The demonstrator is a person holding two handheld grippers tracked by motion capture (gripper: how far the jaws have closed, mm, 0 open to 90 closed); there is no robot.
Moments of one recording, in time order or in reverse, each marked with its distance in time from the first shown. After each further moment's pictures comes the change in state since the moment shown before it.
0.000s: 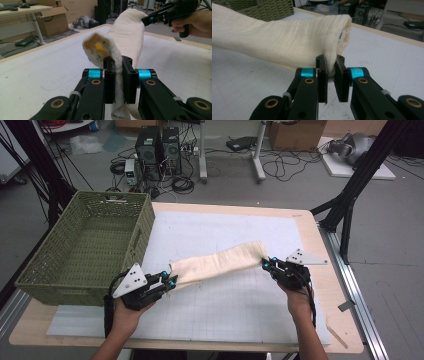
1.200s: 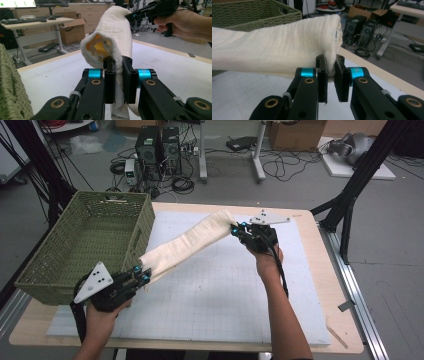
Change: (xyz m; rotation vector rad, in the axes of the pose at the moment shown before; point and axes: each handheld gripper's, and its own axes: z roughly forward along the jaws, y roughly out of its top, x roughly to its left) left arm 0.016 0.013 -0.056 -0.076 0.131 -0.019; right arm 0.030 0.103 0.080 -0.023 0.040 -0.117
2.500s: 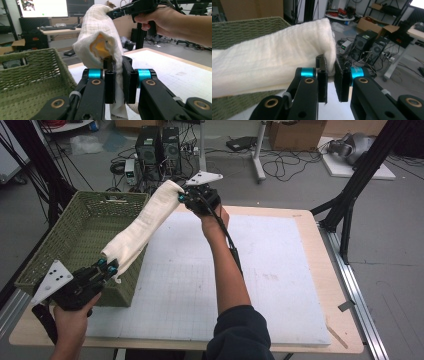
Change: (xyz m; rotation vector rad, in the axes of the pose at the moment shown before) left arm 0.036 0.009 -0.053 -0.074 0.188 -0.036; right arm 0.055 0.108 0.126 -0.028 0.060 -0.130
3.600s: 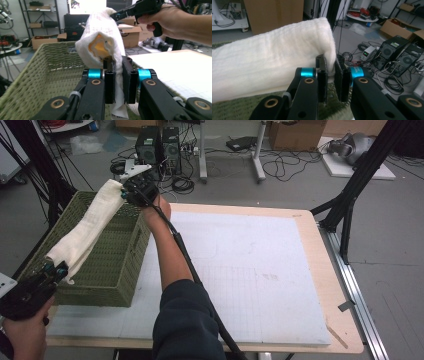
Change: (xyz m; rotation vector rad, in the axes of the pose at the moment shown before) left arm 0.062 -0.009 -0.067 0.034 0.268 -0.032; right arm 0.081 0.055 0.132 0.036 0.124 -0.044
